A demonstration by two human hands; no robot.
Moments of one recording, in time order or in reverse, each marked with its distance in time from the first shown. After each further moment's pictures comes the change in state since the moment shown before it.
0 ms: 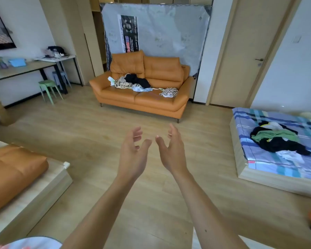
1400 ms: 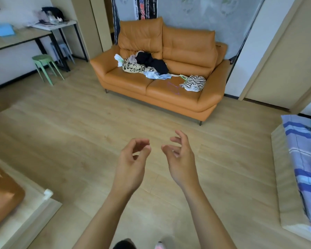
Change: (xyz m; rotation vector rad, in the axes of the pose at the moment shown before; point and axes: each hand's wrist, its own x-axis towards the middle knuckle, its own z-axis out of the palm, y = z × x) left_hand 0.548 -0.186 0.098 -0.041 0.010 -0.185; right_hand 0.529 0.130 0.215 0.228 -0.168 0.197
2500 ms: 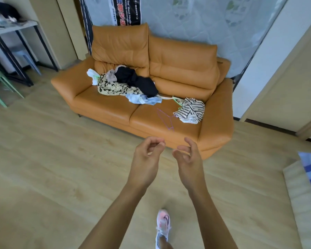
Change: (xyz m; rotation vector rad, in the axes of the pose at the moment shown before) left_hand 0.624 -0.041 0.181 -0.145 -0.137 -0.095; right_hand 0.619 0.048 0.049 0.038 0.165 0.106
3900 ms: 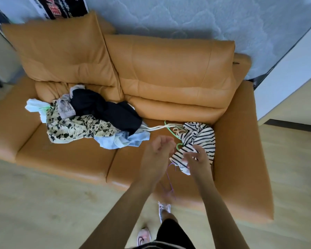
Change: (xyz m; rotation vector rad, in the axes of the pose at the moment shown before) left_hand 0.734 -0.023 0.207 0.142 -0.261 -0.317; right_hand 0.737 0.072 0.071 0.039 0.118 0.408
